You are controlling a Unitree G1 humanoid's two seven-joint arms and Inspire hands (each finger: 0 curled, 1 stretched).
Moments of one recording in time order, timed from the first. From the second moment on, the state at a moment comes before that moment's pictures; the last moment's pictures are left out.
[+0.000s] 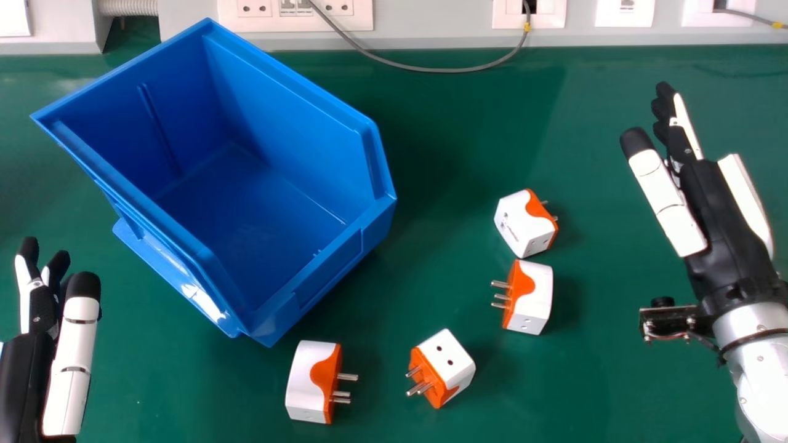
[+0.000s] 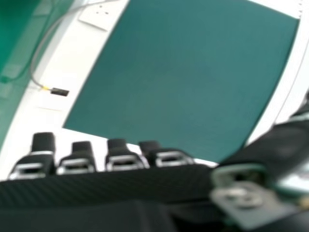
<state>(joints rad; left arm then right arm) 0.62 0.10 0.34 -0.36 -0.01 -0.17 -0.10 0.03 -0.27 -0.12 -0.10 -0.12 -0.03 0.11</state>
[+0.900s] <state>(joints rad) 0.63 0.11 0.32 -0.41 0.04 -0.09 -0.11 0.03 -0.28 -0.09 -0.13 -0.17 0.02 0.12</state>
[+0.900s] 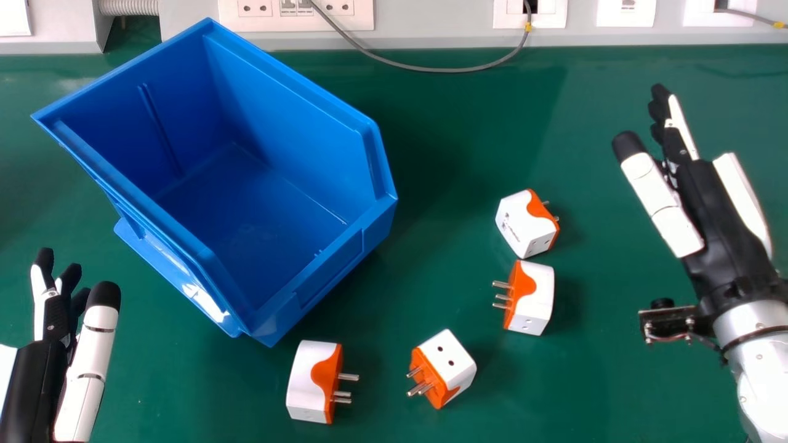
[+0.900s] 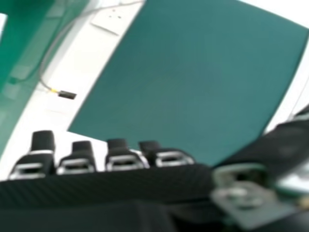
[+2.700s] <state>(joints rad) 0.55 0.11 0.31 -0.30 0.06 -0.11 -0.05 -0.44 -0.38 0.42 0.19 -0.76 0.51 0.28</state>
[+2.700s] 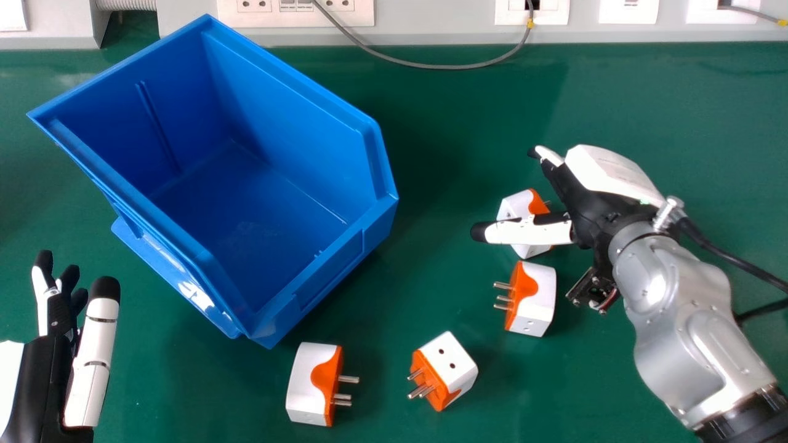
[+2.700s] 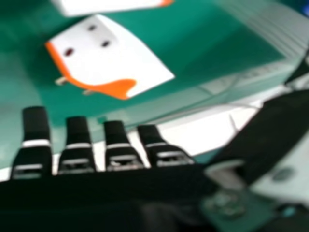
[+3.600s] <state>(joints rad) 0.56 0.13 0.31 -0.30 0.06 -0.11 -0.05 -0.75 -0.28 0.60 0.68 -0.84 0.60 0.38</state>
